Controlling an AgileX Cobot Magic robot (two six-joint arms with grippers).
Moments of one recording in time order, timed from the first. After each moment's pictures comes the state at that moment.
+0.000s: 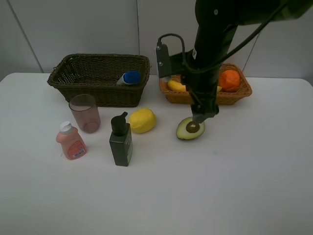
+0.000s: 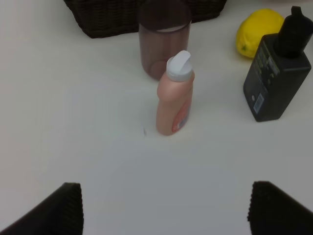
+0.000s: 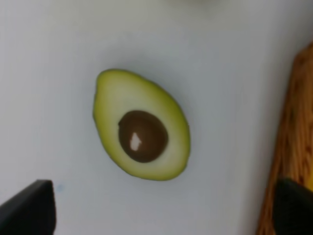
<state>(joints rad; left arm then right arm) -0.27 0.02 -0.41 -0.09 1.08 -0.02 0.62 1.86 -1.39 -0.21 0.99 -0.99</state>
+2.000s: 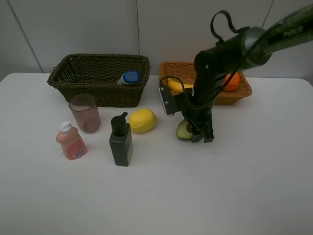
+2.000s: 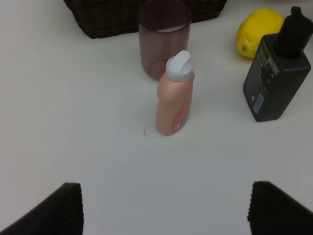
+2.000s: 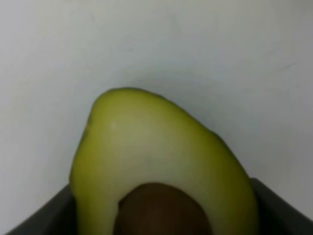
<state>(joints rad) -0.27 0.02 -0.41 -0.09 1.08 -0.02 0.52 2.09 -1.29 -0.13 0.73 -1.22</state>
